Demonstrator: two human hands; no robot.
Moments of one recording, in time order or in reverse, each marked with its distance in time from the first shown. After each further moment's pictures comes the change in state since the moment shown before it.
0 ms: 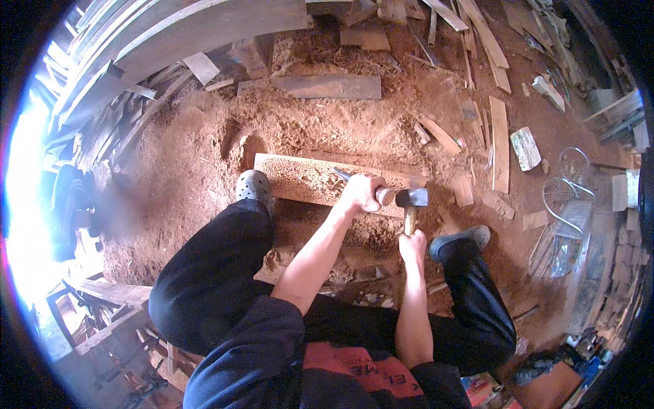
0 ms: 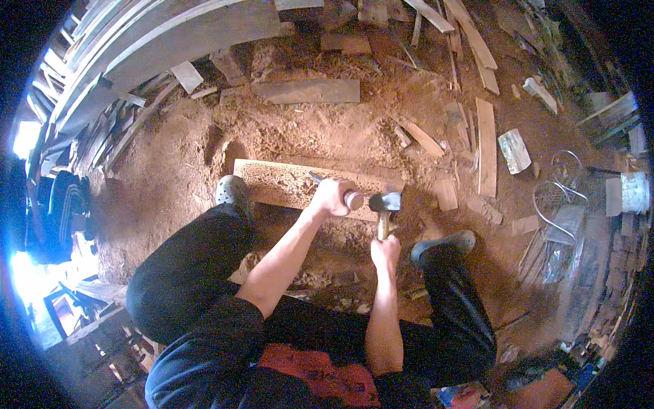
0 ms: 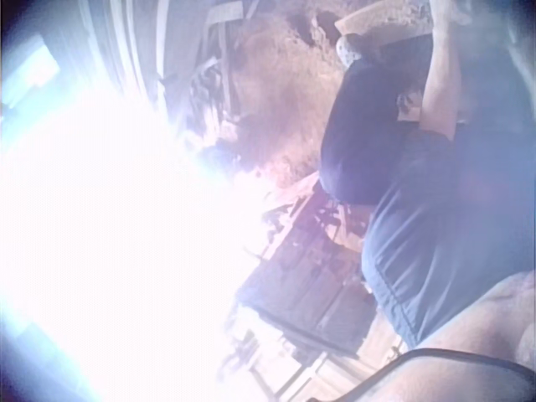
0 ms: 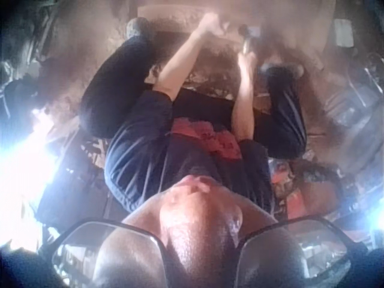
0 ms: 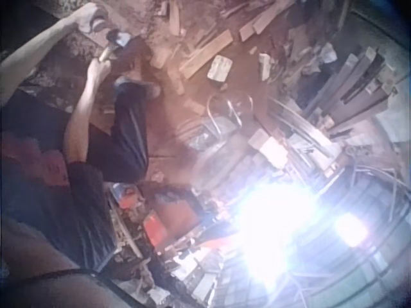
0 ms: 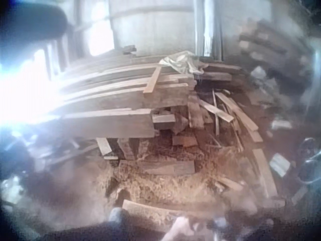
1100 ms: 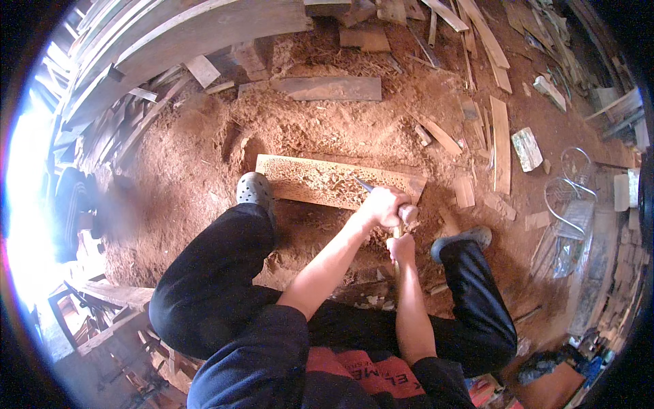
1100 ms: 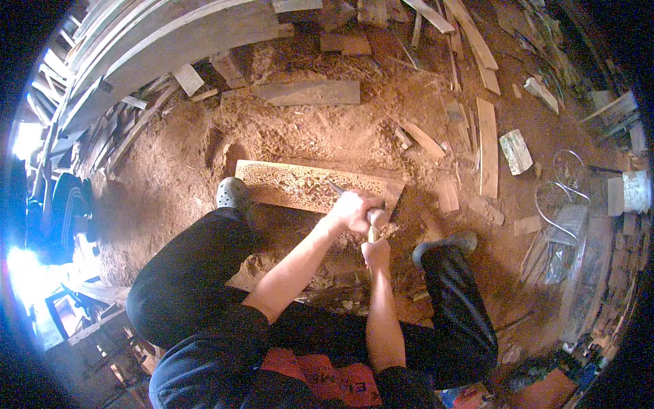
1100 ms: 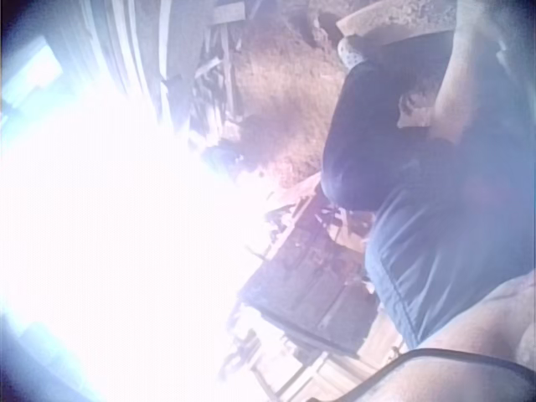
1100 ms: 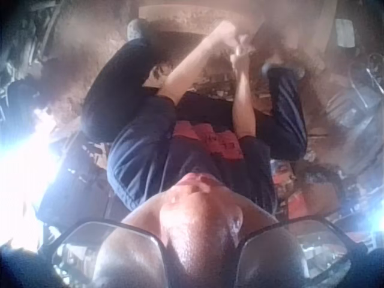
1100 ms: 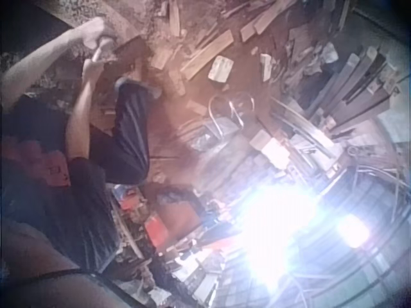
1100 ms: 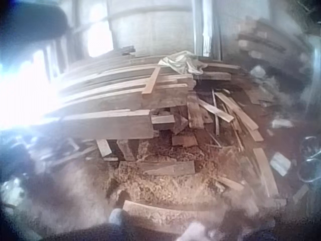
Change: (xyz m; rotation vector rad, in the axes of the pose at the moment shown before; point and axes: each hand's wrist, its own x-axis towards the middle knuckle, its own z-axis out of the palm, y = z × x) left_hand 0.003 0.043 0.019 -0.020 -0.051 0.275; right_hand 0.005 0.014 0.035 0.164 -0.232 0.059
